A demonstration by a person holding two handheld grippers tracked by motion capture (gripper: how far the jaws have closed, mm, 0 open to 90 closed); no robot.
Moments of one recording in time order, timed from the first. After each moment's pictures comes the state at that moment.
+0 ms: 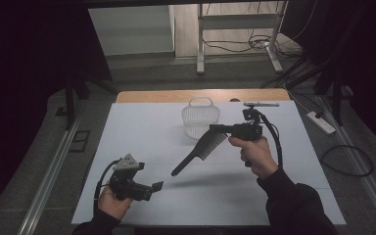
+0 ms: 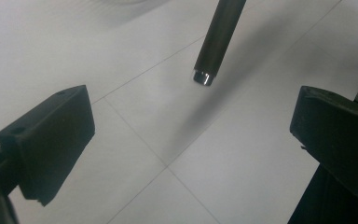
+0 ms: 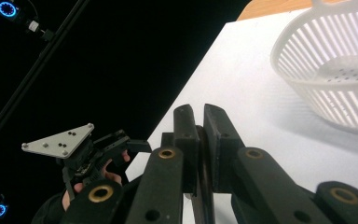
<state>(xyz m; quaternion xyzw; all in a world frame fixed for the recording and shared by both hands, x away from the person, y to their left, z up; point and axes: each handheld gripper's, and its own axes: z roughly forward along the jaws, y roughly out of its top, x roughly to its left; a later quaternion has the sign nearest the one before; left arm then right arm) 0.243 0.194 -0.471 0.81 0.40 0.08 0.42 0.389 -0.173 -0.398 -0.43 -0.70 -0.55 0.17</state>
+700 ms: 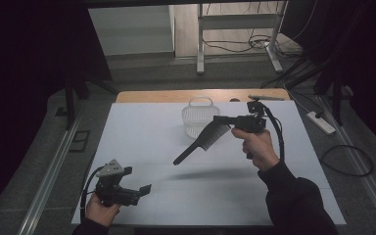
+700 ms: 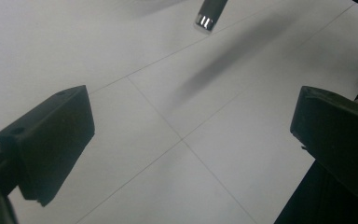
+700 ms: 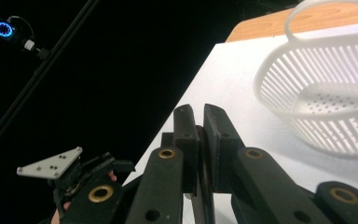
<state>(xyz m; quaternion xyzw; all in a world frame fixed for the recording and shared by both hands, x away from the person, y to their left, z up) 0.223 0.221 -0.474 0.79 0.43 0.09 0.43 0.405 -0.180 -0.387 -0.45 -0.68 -0.56 0.14</state>
